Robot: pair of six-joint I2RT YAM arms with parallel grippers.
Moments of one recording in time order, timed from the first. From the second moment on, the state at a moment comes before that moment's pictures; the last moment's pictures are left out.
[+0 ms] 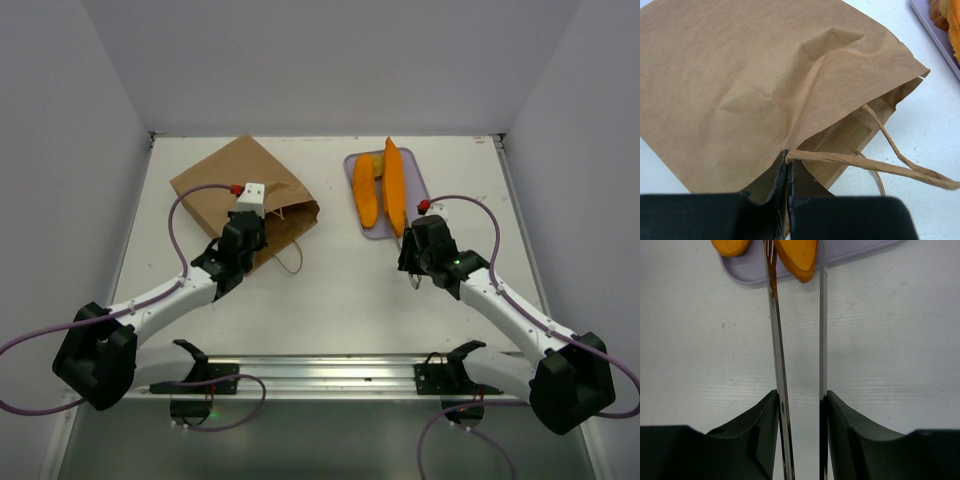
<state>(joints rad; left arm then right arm) -0.57 1.22 0.64 0.16 -0.50 -0.15 0.45 1.10 0.71 -0.45 0.23 0.48</state>
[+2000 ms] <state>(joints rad) -0.57 1.22 0.64 0.16 -0.50 -0.15 0.45 0.93 0.74 -0.61 0.16 0.50</state>
